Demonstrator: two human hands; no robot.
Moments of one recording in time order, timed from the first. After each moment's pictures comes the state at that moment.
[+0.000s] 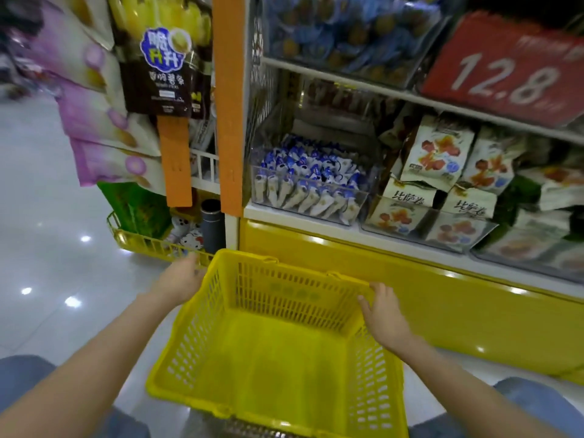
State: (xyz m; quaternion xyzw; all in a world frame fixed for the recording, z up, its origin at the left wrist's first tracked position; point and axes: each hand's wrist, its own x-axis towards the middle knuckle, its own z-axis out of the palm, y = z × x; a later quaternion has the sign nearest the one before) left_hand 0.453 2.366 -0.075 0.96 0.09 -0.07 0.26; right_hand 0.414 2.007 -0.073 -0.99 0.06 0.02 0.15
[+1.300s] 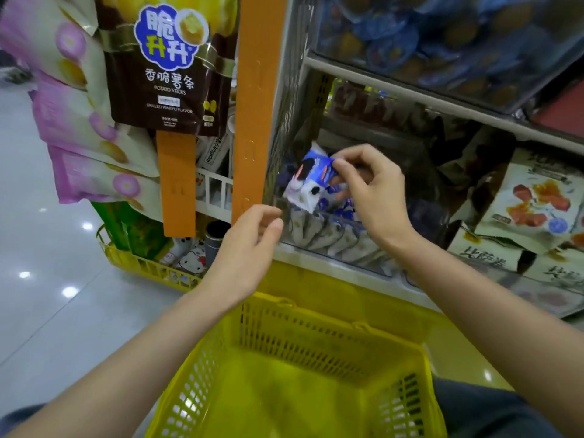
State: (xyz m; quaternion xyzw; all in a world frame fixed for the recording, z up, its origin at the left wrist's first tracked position) left_hand 0.516 2.306 0.029 0.83 -0.05 0.10 0.55; right_hand 0.583 2.142 0.088 -0.79 -0.21 -0.19 0.55
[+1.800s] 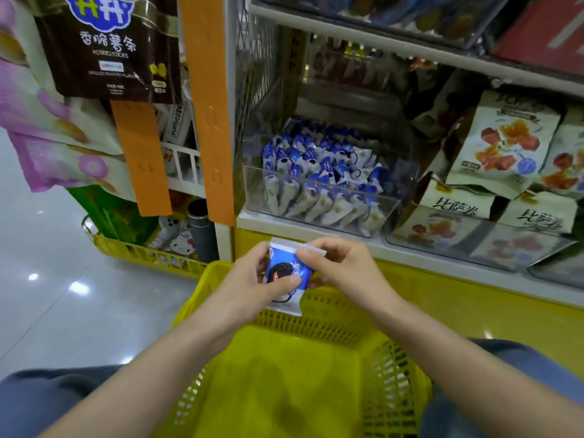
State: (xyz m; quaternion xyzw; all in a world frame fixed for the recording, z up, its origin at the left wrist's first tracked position) left_hand 0.460 2.258 0.004 0.69 -0.02 -0.10 0.71; right_hand 0.483 2.110 0.020 -0.75 -0.08 0.11 0.64
